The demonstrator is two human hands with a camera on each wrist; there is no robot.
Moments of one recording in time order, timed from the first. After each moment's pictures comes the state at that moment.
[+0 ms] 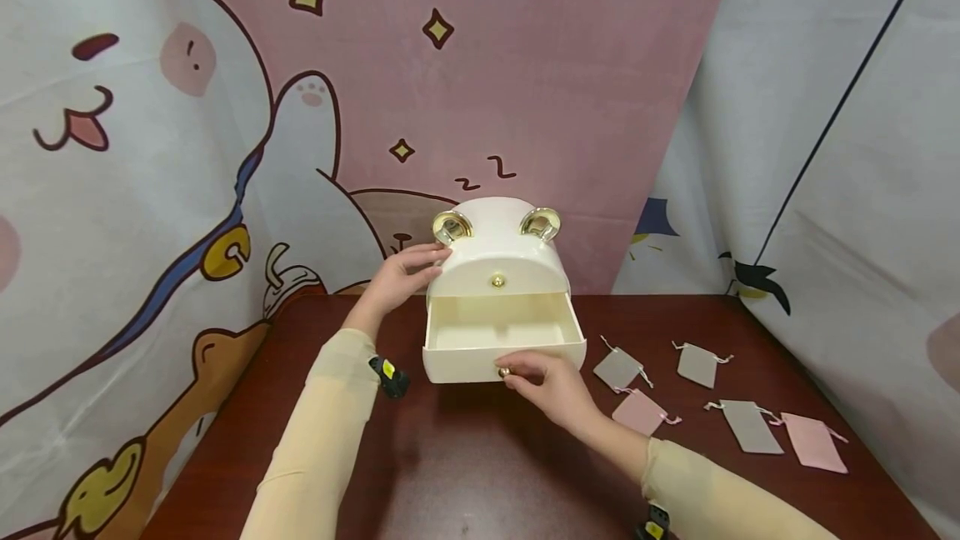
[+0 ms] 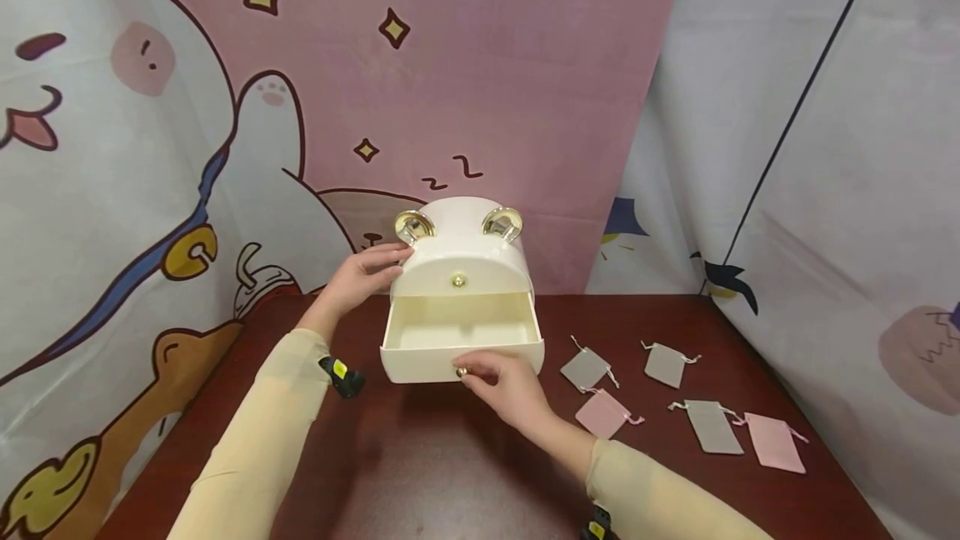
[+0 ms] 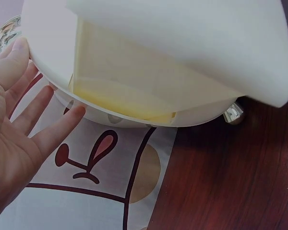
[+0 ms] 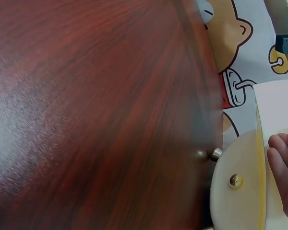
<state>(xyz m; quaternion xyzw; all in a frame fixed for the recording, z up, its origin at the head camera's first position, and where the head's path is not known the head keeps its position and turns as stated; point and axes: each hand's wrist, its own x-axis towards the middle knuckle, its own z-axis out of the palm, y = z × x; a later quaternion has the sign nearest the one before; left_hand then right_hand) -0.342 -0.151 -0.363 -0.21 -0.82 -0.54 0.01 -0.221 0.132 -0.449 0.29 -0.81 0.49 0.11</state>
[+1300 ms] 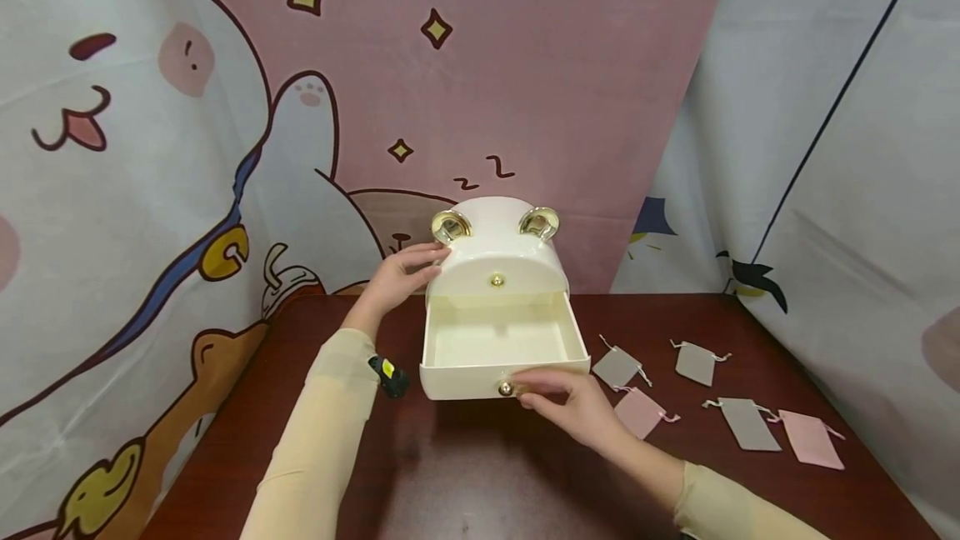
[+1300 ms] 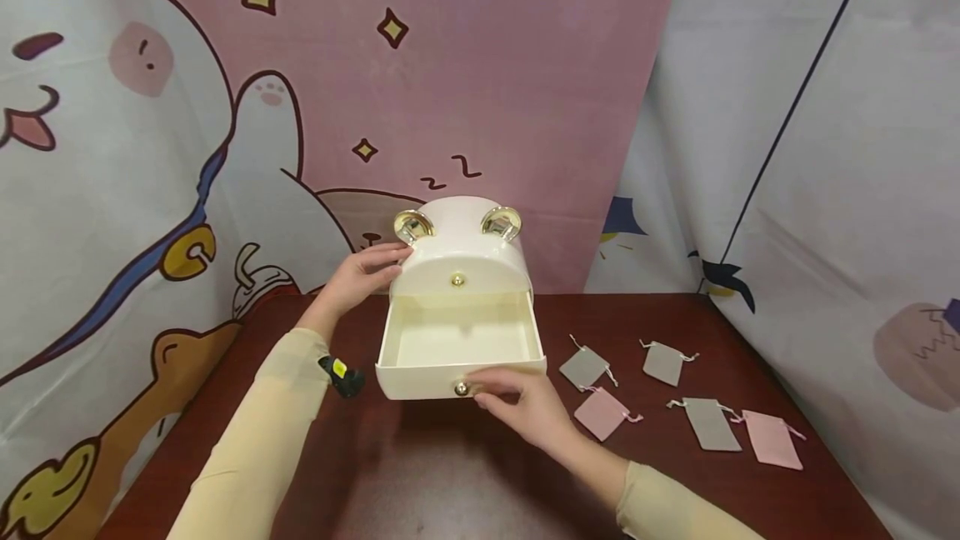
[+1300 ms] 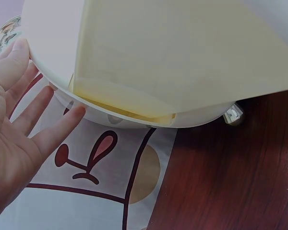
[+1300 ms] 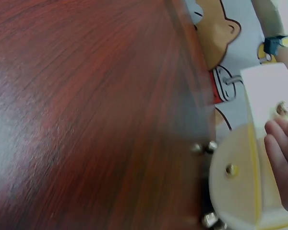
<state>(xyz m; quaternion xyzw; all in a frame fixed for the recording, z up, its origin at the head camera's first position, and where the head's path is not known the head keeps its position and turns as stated) -0.340 -0.150 -0.362 -0.20 -0.82 -0.54 0.01 -0.194 0.157 -0.448 0.33 -0.76 0.55 0.09</state>
